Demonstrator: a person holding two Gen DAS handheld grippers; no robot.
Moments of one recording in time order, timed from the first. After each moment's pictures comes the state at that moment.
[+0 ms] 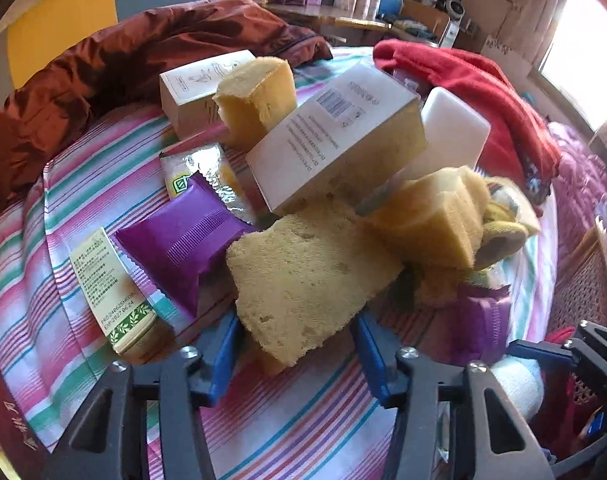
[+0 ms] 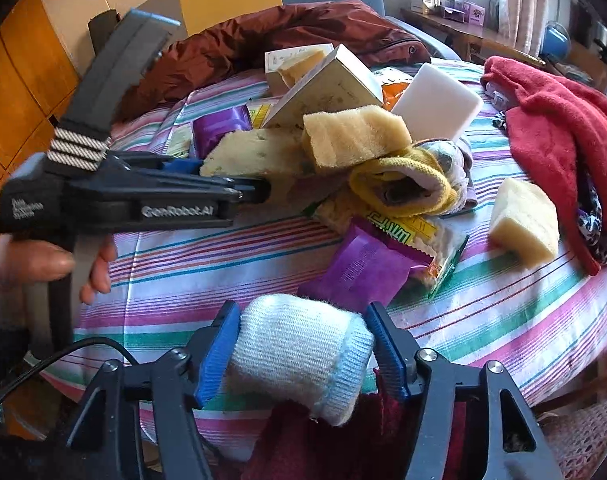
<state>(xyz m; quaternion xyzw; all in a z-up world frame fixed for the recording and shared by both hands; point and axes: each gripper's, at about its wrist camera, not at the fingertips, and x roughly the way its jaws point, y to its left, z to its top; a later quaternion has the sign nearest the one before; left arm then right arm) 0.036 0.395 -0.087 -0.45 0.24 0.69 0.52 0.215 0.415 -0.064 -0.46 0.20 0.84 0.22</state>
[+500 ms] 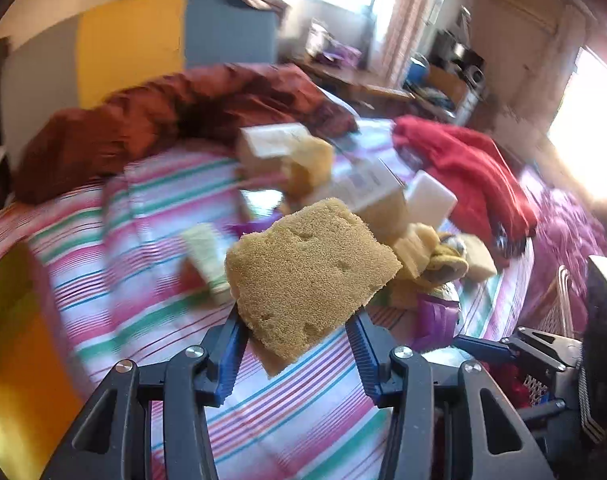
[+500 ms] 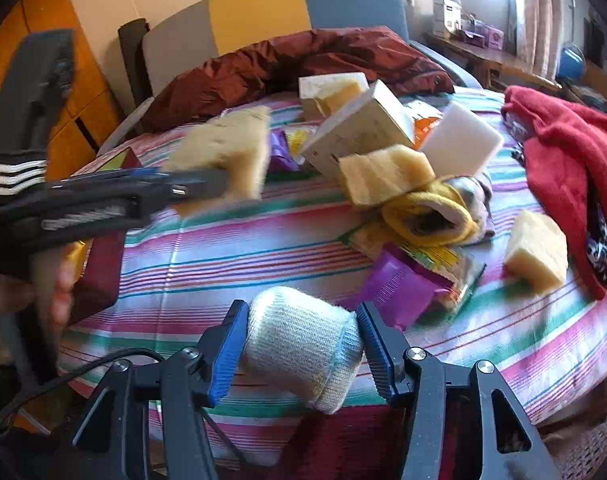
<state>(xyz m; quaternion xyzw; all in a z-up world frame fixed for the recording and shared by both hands) 0.032 0.287 -0.016 -0.41 0.13 0.76 0.49 0.208 0.402 -0.046 -0.43 0.19 0.87 0.19</state>
